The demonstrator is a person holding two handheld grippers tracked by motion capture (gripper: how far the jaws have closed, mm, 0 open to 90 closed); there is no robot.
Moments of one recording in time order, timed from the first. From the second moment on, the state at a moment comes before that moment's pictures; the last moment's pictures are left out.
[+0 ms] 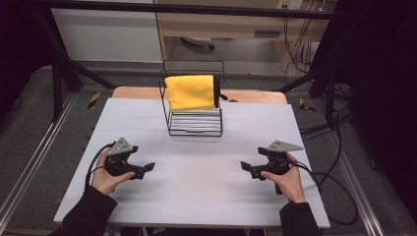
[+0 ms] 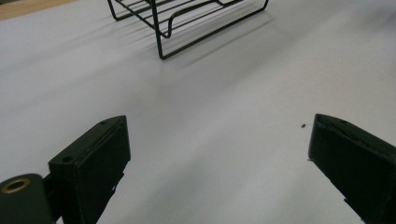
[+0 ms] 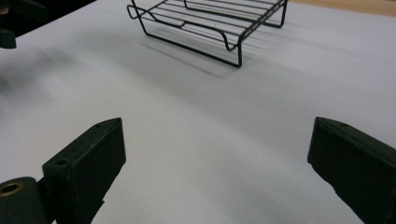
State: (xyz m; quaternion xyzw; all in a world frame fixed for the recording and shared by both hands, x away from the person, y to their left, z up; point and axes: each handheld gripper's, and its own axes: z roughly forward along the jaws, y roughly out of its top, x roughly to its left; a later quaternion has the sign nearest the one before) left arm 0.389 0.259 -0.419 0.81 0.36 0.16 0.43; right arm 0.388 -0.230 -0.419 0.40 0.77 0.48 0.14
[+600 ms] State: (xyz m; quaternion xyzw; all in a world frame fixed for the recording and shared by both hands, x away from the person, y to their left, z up) left arm 0.375 0.277 -0.444 0.82 0.36 0.15 0.42; right arm 0.363 -0.267 -0.452 0.42 0.77 0.46 0.13
